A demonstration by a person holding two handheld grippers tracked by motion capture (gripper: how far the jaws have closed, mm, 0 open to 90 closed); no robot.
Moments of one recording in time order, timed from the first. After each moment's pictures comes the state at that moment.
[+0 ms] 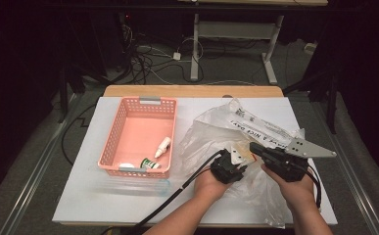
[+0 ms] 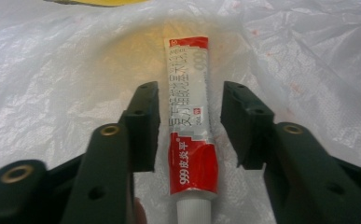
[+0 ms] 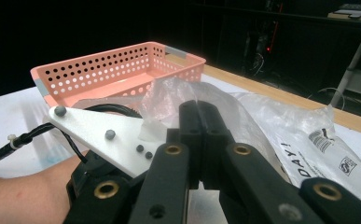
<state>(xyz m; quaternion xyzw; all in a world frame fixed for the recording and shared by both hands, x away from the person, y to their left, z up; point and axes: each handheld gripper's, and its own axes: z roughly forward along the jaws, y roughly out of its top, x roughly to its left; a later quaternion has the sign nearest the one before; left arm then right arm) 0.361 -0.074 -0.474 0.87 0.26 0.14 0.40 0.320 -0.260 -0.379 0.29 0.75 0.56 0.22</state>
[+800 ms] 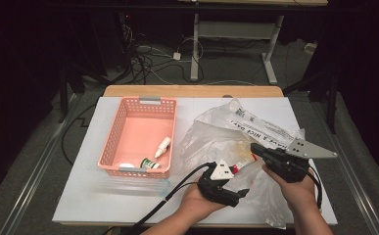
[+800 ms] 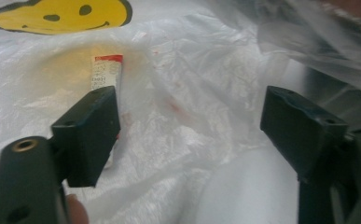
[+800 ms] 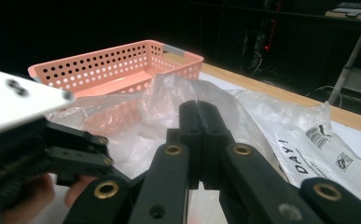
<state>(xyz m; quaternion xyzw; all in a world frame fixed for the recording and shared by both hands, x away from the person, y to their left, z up) 0.303 -0.027 -0.444 0.85 0.21 0.04 0.49 0.319 -0.261 -0.380 0.29 0.75 0.55 0.22</state>
